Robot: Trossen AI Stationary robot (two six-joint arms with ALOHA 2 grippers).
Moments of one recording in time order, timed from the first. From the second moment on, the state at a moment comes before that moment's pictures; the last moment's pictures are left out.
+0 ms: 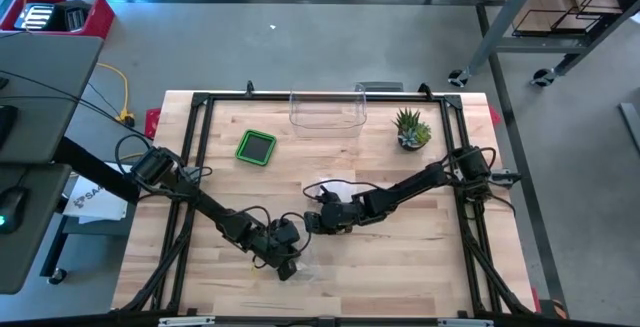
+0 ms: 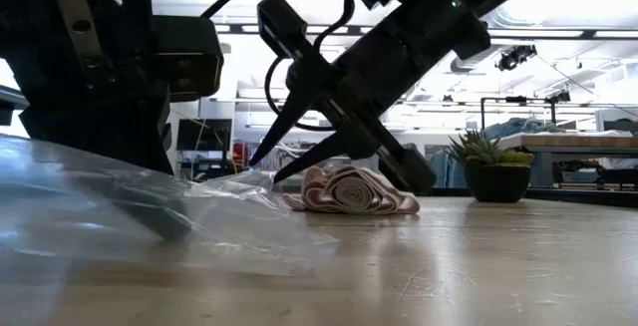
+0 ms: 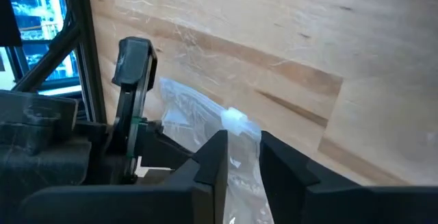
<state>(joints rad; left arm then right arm) -0.57 1.84 0.84 0.07 -0.25 -0.98 0.26 2.03 1.18 0.13 0.06 1.62</state>
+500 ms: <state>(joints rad) -0.56 1.84 0.84 0.07 -0.27 -0.98 0.26 2.03 1.18 0.16 0.10 1.57</state>
